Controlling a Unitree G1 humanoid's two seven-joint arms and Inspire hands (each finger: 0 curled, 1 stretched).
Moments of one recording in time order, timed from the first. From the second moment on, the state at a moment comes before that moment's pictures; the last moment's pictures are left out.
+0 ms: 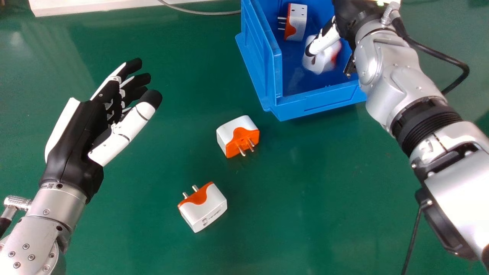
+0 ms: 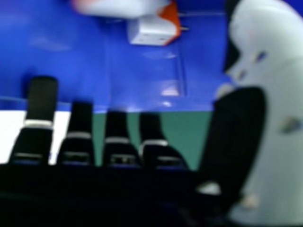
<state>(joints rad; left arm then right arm) 0.12 0.34 0.21 -0.28 -0.12 0.10 -0.27 -1.17 -0.23 0.46 1.14 -0.70 0.19 -0.17</state>
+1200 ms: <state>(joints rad) 0.10 0.34 0.20 -0.26 -0.11 0.10 -0.26 -0.53 -0.28 0.38 0.14 -0.76 0.33 -0.30</state>
